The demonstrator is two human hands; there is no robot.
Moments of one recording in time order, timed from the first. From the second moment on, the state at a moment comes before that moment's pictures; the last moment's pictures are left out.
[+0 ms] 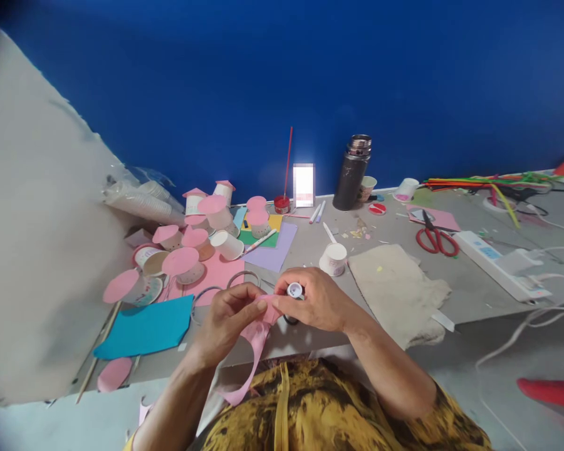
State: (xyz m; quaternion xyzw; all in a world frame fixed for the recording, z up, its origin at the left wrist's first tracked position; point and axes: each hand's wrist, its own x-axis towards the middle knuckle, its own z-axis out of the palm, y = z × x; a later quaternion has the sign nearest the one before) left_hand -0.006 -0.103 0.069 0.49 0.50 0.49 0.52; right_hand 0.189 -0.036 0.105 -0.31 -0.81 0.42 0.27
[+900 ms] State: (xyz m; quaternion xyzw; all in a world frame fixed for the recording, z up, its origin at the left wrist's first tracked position) left_hand -0.008 -0.107 0.065 0.30 0.49 0.59 0.57; right_hand 0.189 -0.032 0.071 -0.24 -0.79 -0.01 0.57
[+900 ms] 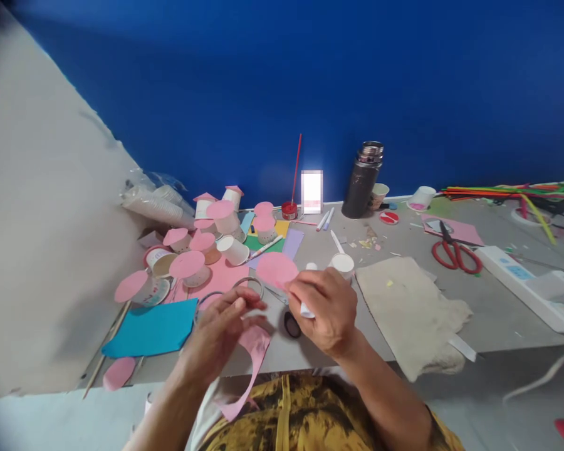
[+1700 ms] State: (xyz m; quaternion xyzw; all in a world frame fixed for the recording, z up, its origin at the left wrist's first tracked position) left_hand 0.009 -0.094 0.062 0.28 0.52 0.65 0.49; right_hand 0.208 -0.055 0.064 -0.30 -0.76 0.18 0.55
